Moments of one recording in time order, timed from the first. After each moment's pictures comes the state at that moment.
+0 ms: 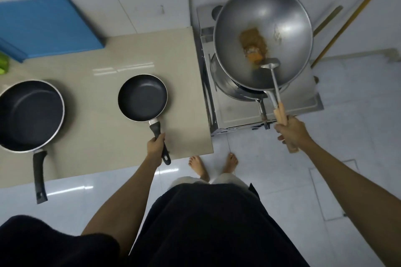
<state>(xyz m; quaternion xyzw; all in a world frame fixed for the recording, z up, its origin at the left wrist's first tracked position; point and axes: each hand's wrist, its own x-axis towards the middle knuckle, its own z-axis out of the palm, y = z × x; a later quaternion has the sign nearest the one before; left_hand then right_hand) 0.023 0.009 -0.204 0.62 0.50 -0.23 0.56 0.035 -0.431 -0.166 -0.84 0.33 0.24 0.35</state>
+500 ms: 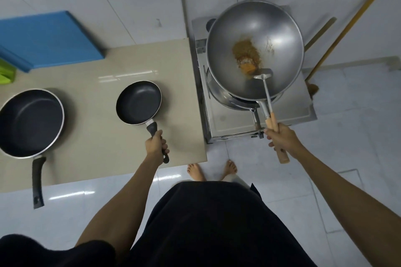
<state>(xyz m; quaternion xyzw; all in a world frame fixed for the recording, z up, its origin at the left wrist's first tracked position) 0.050 -0.025 -0.176 0.55 0.52 -0.17 0.63 0.044 -0.440 -0.161 -0.81 0.31 0.26 0.43</state>
